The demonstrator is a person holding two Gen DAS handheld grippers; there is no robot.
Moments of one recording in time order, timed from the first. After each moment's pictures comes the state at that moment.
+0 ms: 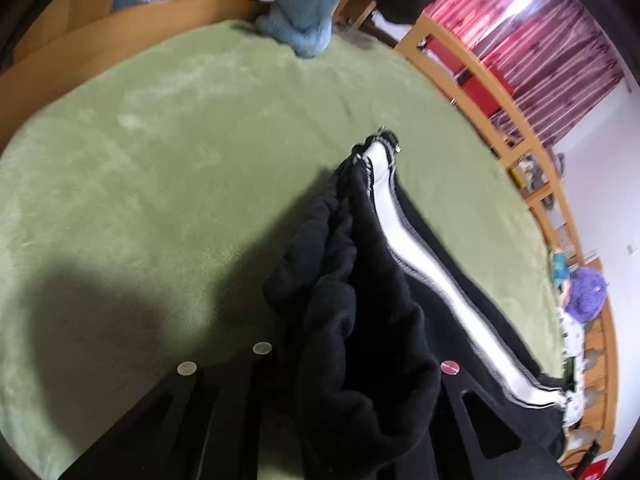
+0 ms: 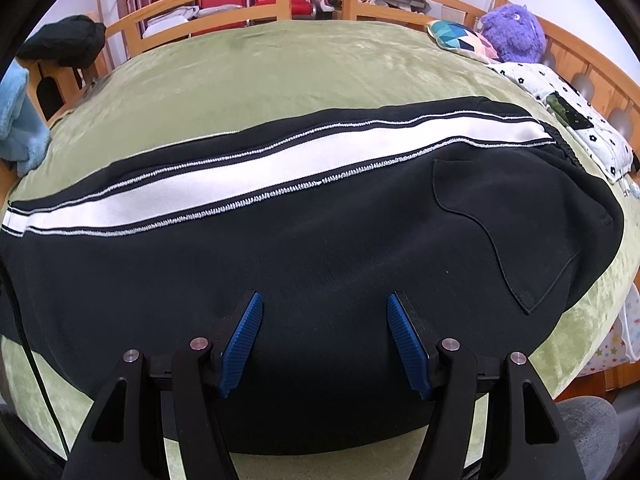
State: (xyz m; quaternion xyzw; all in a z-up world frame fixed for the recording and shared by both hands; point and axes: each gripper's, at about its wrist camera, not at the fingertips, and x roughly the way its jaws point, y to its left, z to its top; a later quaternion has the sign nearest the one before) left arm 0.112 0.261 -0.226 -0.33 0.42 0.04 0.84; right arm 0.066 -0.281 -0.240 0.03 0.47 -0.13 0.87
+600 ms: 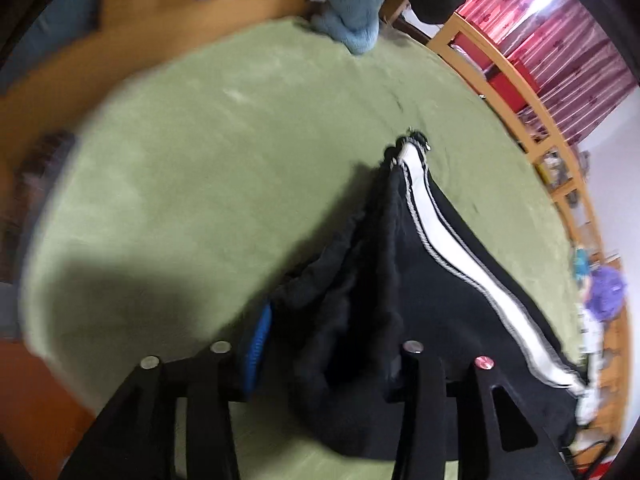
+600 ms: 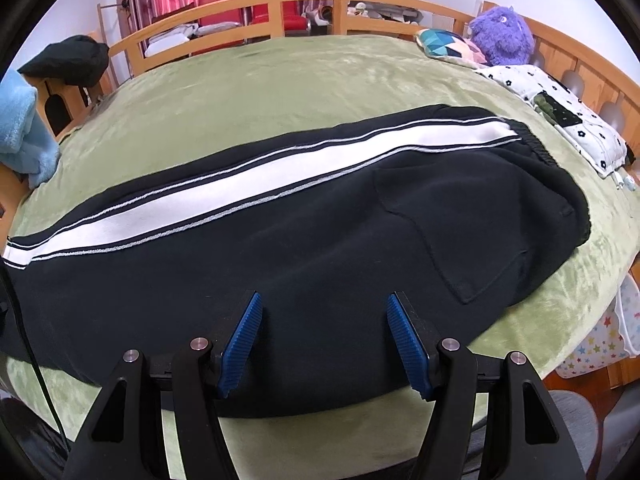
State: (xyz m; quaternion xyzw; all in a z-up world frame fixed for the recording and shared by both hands) left arm 0.052 0.279 -0.216 -0.28 0.46 0.11 0.83; right arm 0.025 -0.318 -0.214 0.04 0.44 -0.13 0.89
